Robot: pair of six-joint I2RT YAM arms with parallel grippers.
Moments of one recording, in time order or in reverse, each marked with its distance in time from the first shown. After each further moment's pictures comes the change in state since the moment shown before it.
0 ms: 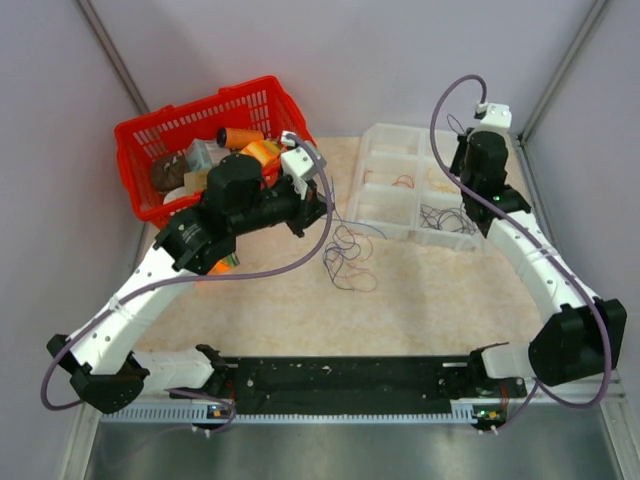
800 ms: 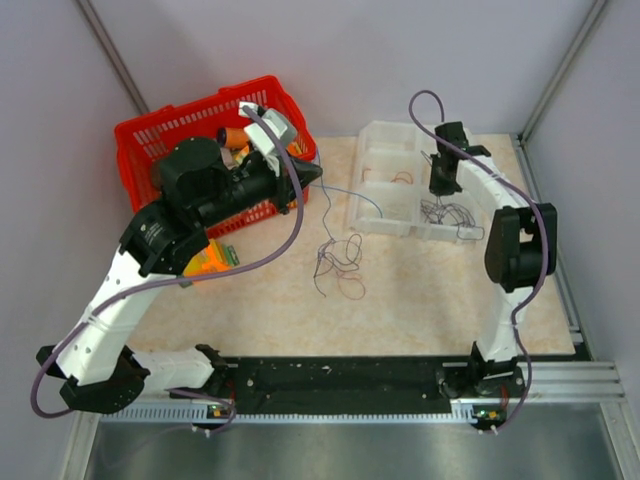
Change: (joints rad) left arm 0.015 0.001 0.240 -0.013 -0.061 0.031; right arm -0.089 0.651 0.424 -0.573 -0.224 0.107
